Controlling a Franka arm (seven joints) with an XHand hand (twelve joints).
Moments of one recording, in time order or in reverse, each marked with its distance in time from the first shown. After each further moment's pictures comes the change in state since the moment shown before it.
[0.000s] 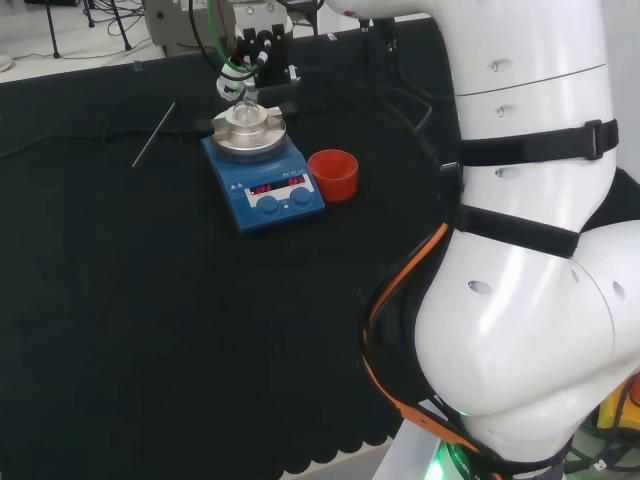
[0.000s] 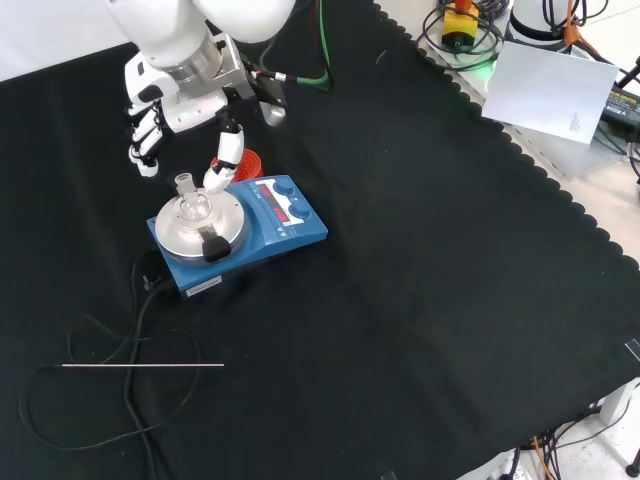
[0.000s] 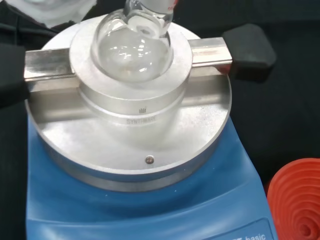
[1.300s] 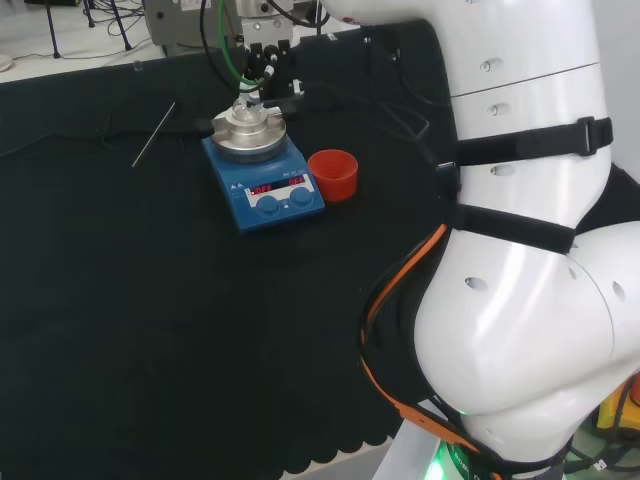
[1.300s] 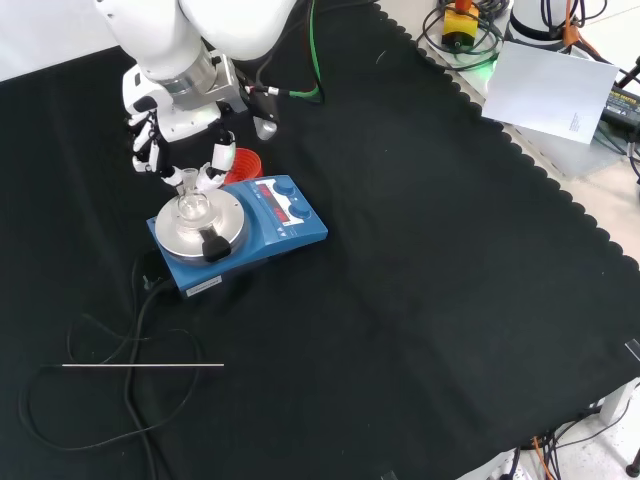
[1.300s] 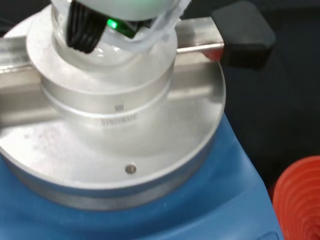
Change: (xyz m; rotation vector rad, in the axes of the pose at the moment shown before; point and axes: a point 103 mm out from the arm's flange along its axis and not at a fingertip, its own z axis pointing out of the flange) arm -0.006 0.024 0.023 -0.026 0.016 0.059
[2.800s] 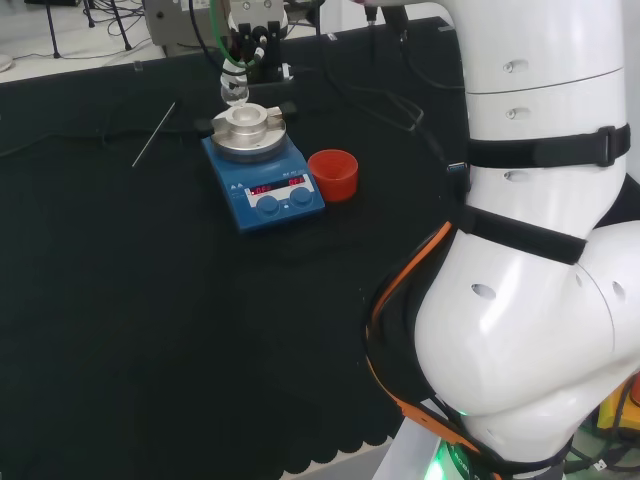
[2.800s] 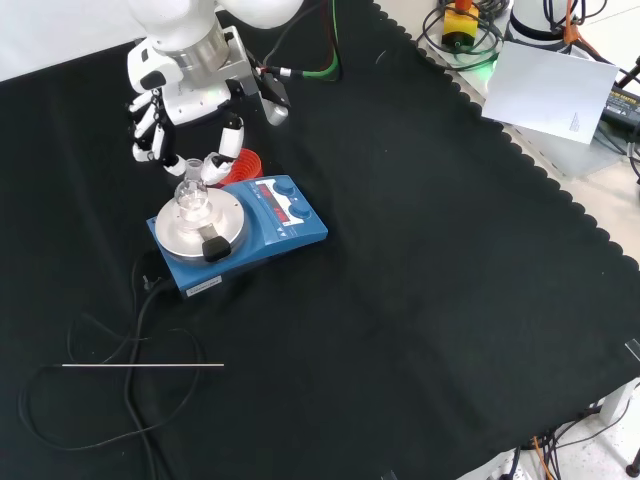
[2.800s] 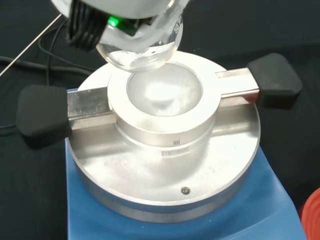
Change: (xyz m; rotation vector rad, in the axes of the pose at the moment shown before) arm 0.015 -0.027 -0.035 -0.049 0.052 -0.060
